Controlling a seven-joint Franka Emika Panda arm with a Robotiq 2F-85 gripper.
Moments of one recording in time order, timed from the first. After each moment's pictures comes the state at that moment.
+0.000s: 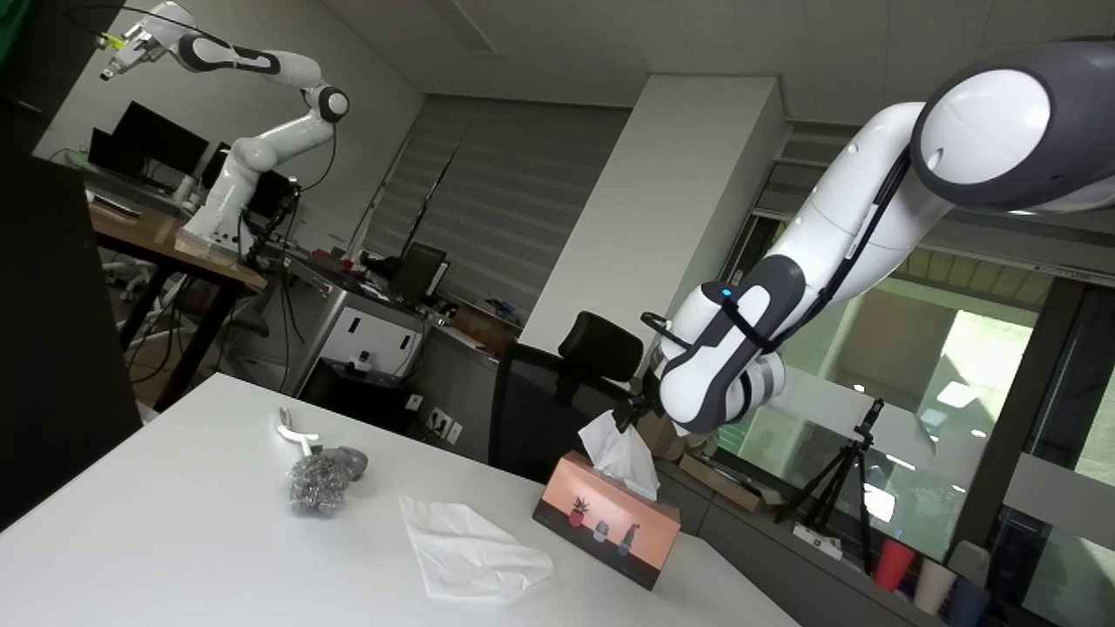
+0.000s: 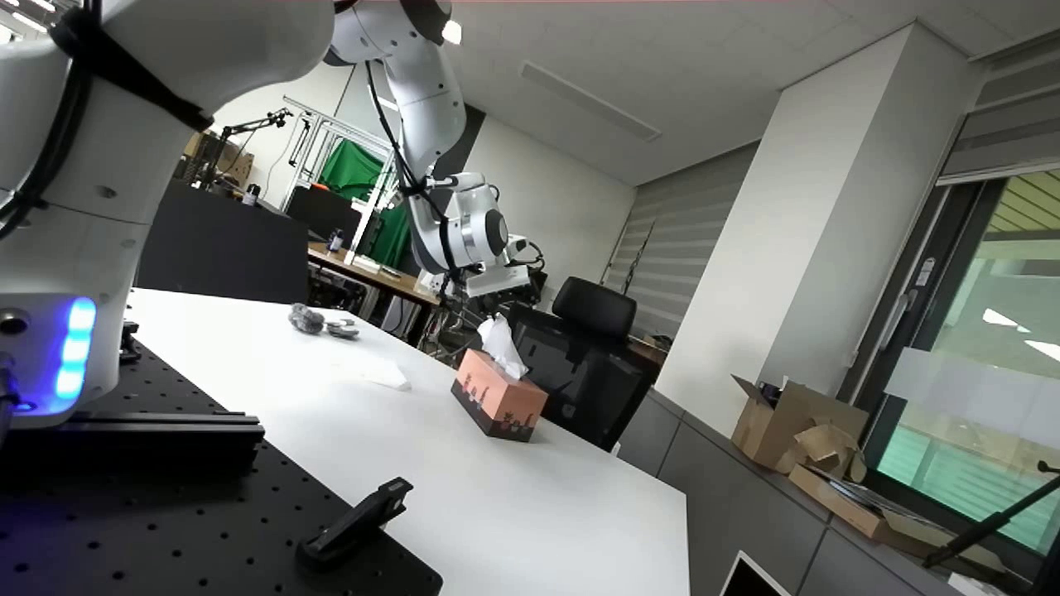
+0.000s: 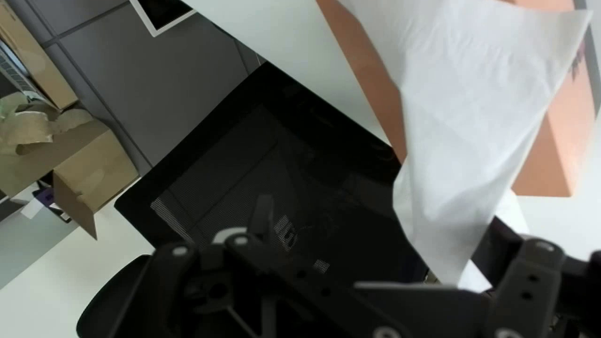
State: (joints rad) arm 0.58 0.88 -0.70 -1.74 -0.15 3.20 -0.02
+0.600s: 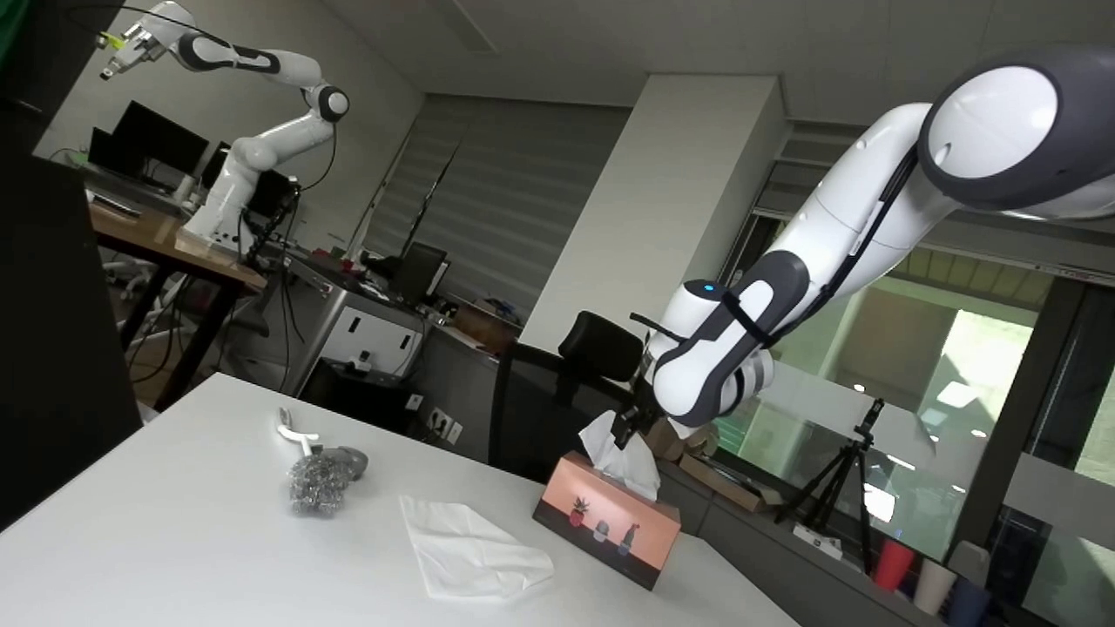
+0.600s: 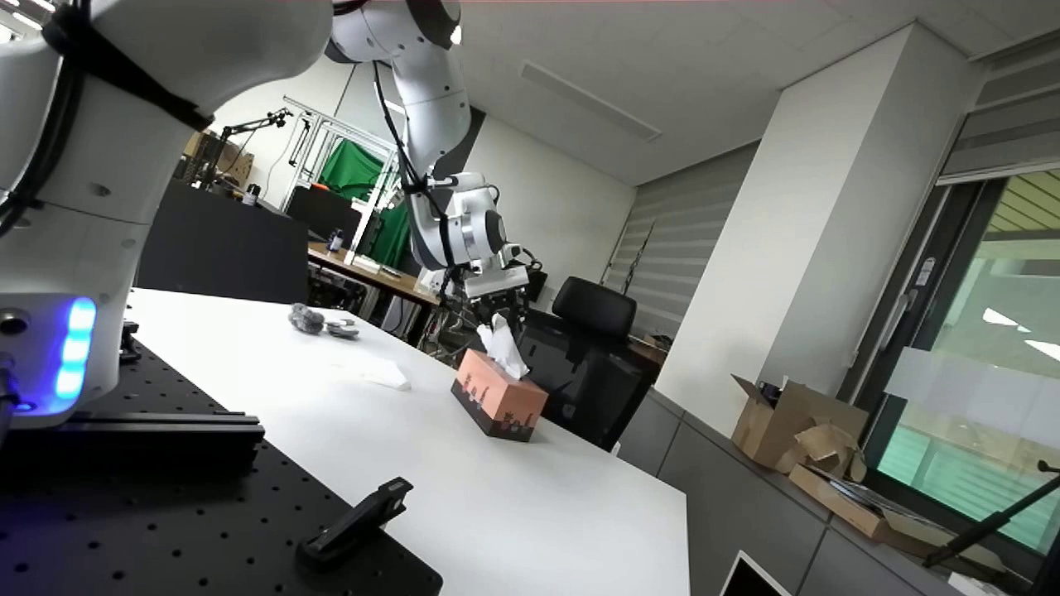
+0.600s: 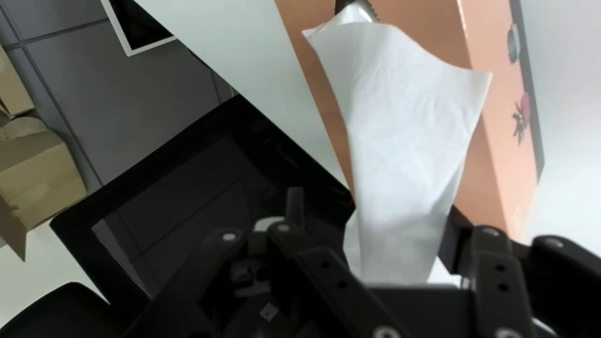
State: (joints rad) arm 0.50 0.86 -0.60 -1.68 -0.25 3.03 -0.11
